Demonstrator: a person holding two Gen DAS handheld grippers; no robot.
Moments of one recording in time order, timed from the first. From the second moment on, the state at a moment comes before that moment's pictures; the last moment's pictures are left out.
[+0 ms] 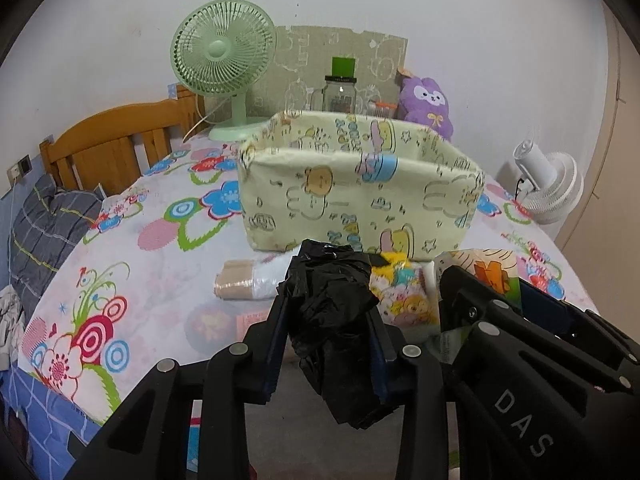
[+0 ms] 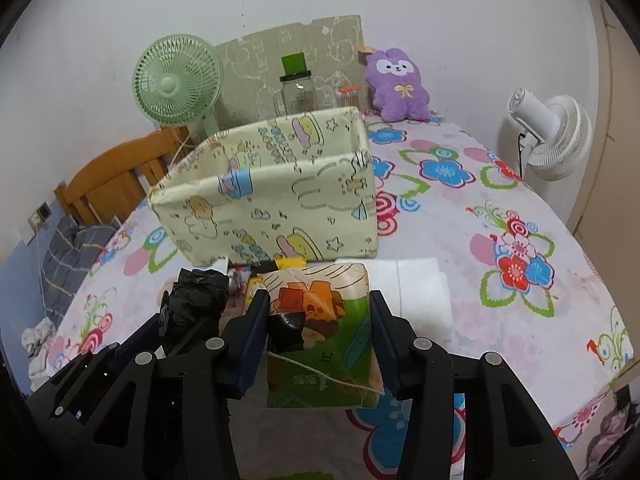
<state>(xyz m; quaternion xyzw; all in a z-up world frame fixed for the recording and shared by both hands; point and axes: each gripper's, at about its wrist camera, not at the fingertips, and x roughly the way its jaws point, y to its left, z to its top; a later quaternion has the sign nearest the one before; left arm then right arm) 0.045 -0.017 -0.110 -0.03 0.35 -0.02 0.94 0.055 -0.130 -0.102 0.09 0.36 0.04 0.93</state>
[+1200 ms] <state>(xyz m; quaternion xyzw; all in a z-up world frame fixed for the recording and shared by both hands) 0.044 -0.023 -0.016 -0.02 0.28 -0.04 0.96 0.047 -0.138 -0.004 0.08 0.28 0.04 0.96</state>
